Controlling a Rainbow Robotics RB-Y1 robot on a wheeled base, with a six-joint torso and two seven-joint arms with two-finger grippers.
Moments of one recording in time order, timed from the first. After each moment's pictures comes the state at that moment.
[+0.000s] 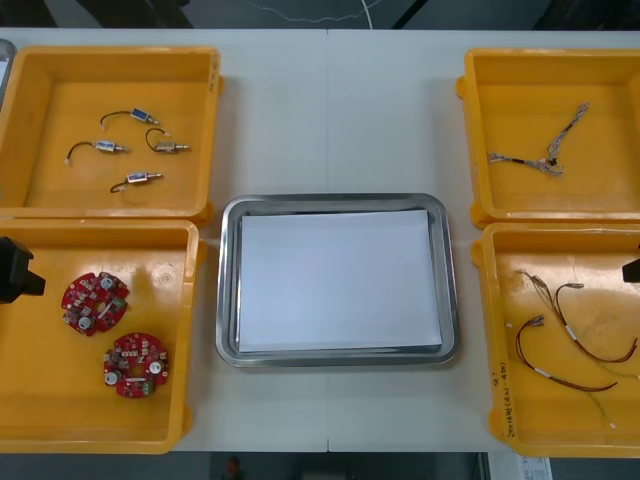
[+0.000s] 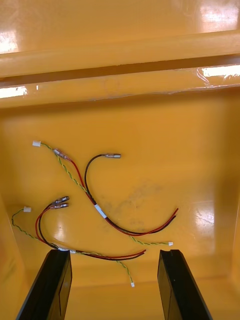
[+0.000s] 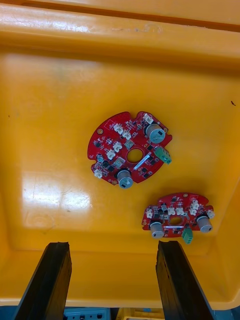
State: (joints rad) right arm -0.15 -0.76 -0.35 -2.15 -0.81 1.92 1.26; left arm -0.09 0.90 0.28 -2.19 0.98 1.86 -1.09
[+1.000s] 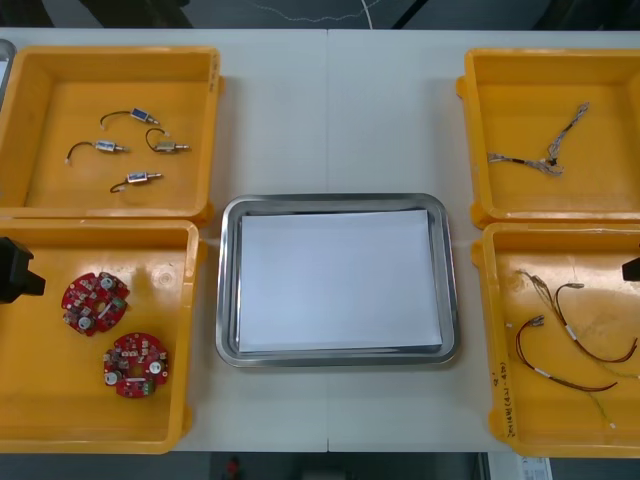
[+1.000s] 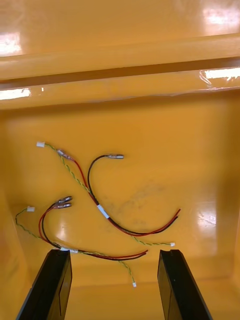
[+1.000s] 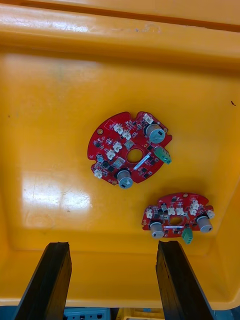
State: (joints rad) right arm -0.15 -0.76 -0.35 -2.15 -0.83 1.92 1.26; left arm -0.09 0.90 0.28 -2.19 0.98 1.86 -1.09
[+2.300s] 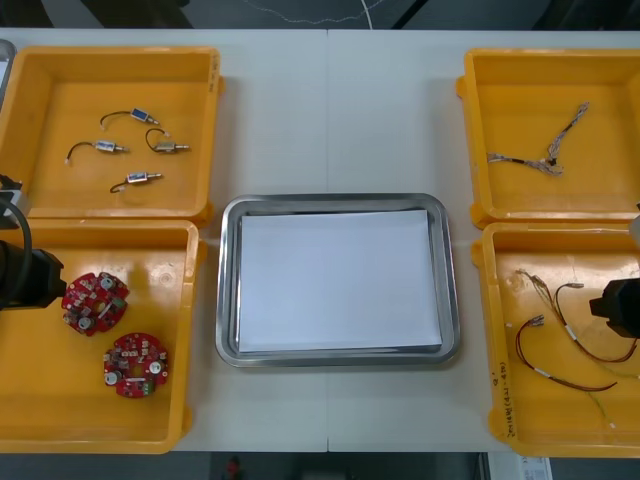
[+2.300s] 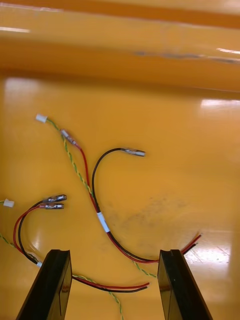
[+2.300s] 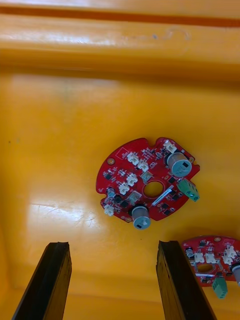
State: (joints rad) right arm 0.12 -0.77 -0.23 -2.21 -0.76 1.53 1.42; left arm -0.05 0.87 0.11 -2.17 0.75 1.69 -1.09
